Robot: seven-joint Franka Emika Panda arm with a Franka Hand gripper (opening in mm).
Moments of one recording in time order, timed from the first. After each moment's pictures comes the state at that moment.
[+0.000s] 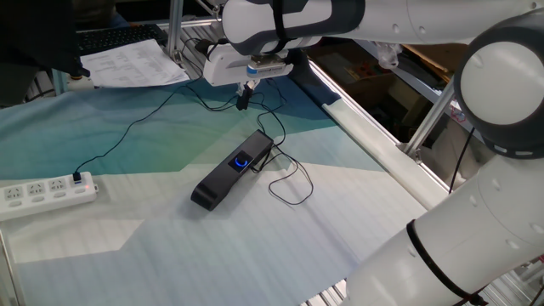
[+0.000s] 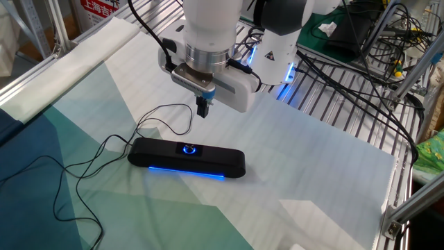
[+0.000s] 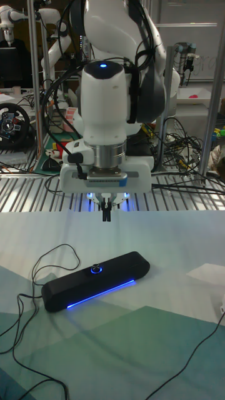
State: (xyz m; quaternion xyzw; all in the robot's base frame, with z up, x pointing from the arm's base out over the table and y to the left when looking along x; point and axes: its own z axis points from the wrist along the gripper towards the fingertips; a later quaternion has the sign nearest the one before) arm 0.499 0.000 0.299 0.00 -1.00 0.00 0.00
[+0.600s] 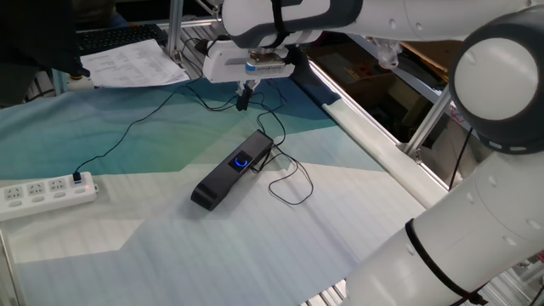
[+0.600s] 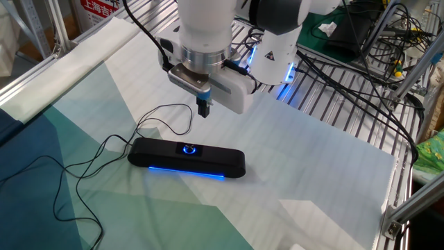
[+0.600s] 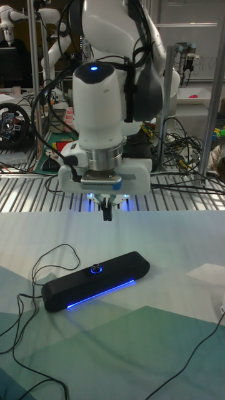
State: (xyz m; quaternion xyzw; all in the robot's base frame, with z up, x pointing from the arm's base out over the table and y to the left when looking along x) arm 0.499 0.000 0.298 -0.06 -1.00 -0.02 0.03
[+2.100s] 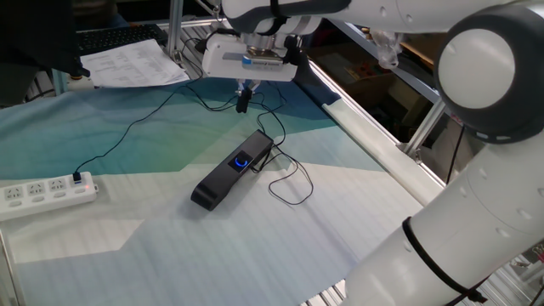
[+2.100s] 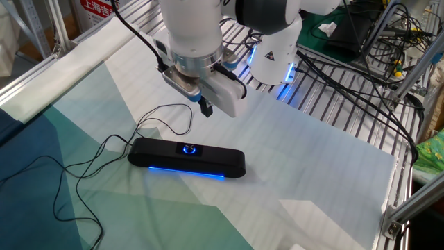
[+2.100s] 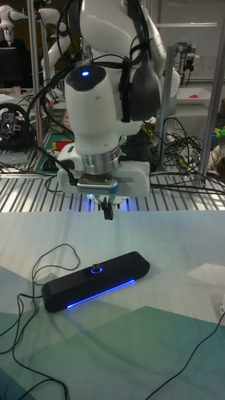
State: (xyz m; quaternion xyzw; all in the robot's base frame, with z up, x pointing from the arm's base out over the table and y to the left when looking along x) arm 0.497 0.001 0.297 -0.11 -0.99 -0.04 0.07
